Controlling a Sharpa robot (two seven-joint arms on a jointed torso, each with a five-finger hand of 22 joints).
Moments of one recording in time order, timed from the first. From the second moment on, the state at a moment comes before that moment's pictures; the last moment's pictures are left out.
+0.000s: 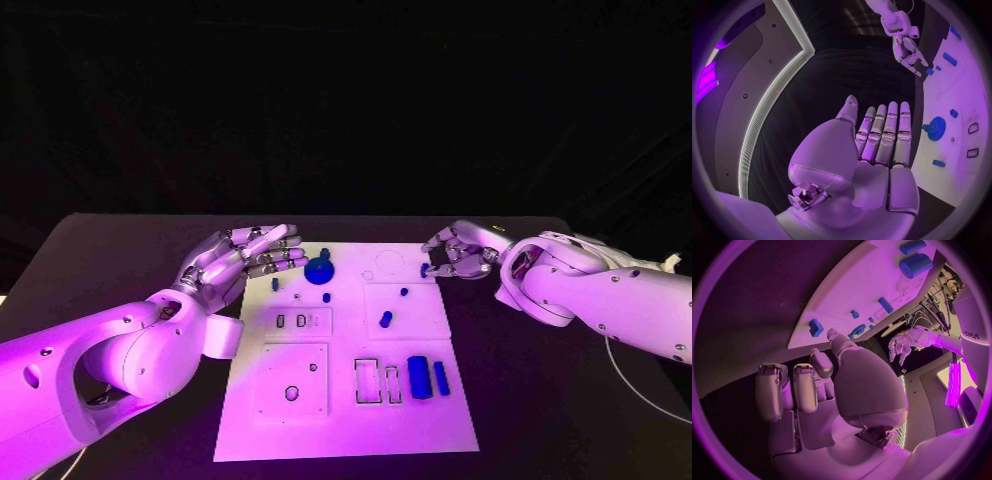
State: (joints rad) left arm 1.17 -0.94 0.01 1.75 0.02 -0.27 0.45; left_hand 1.39 0.13 -0.10 0.01 0.05 0.93 0.24 0.07 0.08 0.98 0.20 0.07 0.07 0.98 0.16 0.07 0.18 0.17 0.87 0.27 0.13 0.07; right arm 1.22 -0.99 -0.04 1.44 -1.31 -0.33 0.02; right_hand 1.31 -0.11 0.23 0.05 0.14 0.92 0.16 0.07 0.07 1.33 0.07 1.10 1.18 1.47 -0.01 1.44 1.31 0.05 1.43 0.10 1.49 1.31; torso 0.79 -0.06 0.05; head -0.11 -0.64
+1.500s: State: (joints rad) left arm 1.16 -0.93 0.01 1.74 0.02 -0.27 0.45; left_hand 1.39 0.13 -0.10 0.01 0.05 0.93 0.24 0.07 0.08 0.98 0.20 0.07 0.07 0.98 0.16 0.07 0.17 0.17 0.87 0.27 0.13 0.07; right arm 1.20 -0.95 -0.04 1.39 -1.33 -0.32 0.02; right_hand 1.32 -0.08 0.23 0.04 0.15 1.00 0.14 0.09 0.08 1.34 0.06 1.13 1.21 1.47 -0.01 1.44 1.31 0.05 1.44 0.10 1.49 1.31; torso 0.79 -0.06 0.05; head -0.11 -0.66
